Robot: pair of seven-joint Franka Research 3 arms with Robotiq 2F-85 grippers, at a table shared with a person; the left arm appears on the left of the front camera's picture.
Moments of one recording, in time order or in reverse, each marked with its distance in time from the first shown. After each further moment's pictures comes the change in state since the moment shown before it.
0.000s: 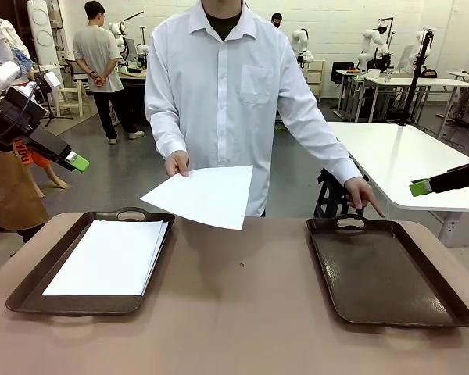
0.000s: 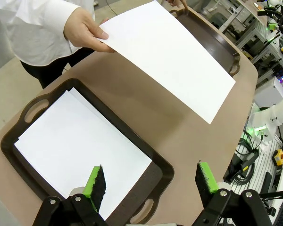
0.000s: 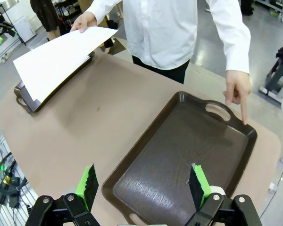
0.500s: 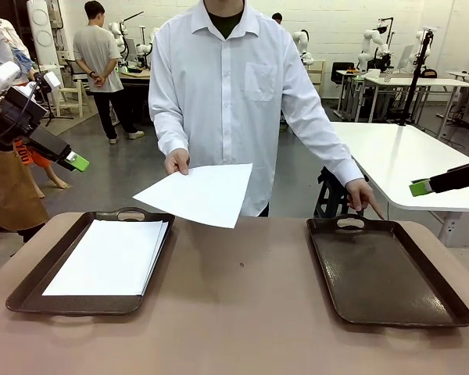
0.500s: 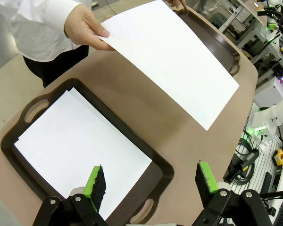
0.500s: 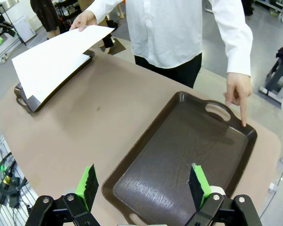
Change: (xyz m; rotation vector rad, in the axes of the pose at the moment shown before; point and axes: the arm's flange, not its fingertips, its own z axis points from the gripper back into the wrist) left arm 0.000 0.000 0.000 0.000 0.000 0.000; right arm 0.000 0.000 0.000 0.000 0.000 0.000
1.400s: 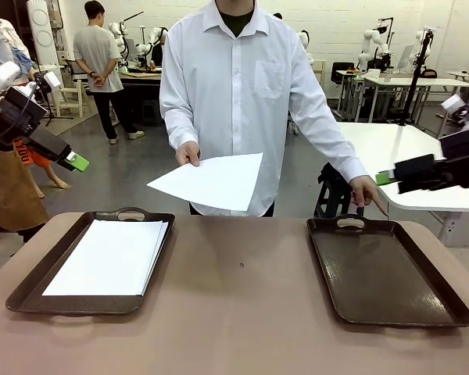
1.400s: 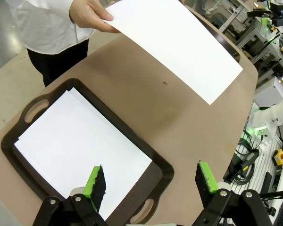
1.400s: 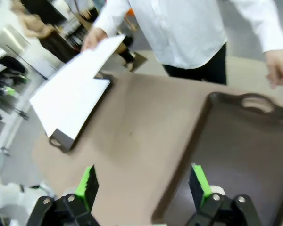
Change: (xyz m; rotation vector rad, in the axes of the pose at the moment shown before) left arm 0.000 0.000 0.000 0.000 0.000 0.000; right arm 0.016 -0.002 -0.071 0.174 -0.028 -0.356
